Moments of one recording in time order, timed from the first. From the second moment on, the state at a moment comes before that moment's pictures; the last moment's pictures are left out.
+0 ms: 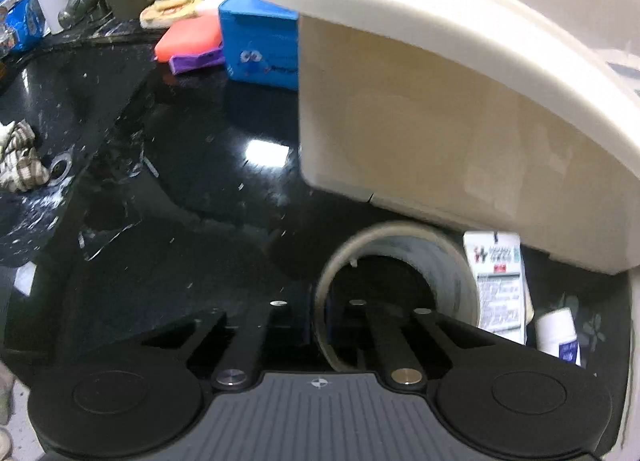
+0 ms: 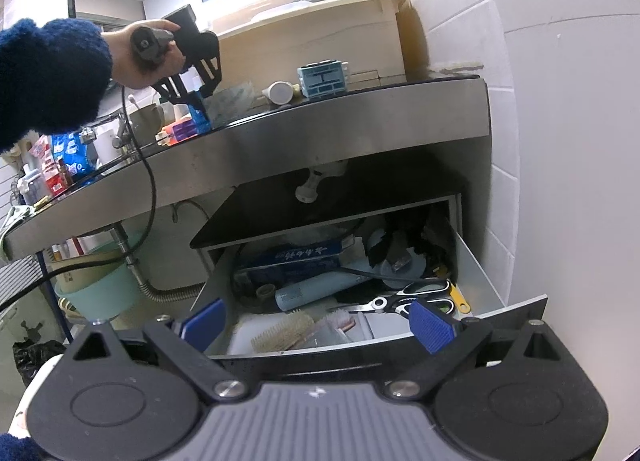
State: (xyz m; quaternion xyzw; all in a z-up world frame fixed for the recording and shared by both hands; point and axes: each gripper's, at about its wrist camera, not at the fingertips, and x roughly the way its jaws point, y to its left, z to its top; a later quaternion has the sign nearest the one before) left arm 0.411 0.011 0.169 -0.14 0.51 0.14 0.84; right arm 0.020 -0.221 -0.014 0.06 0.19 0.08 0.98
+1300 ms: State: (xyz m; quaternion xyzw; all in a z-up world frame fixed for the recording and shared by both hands) left arm 0.259 -0.015 0.219 0.00 0.46 0.02 0.89; right arm 0.020 -0.200 -0.008 0.03 0.20 0.10 0.97
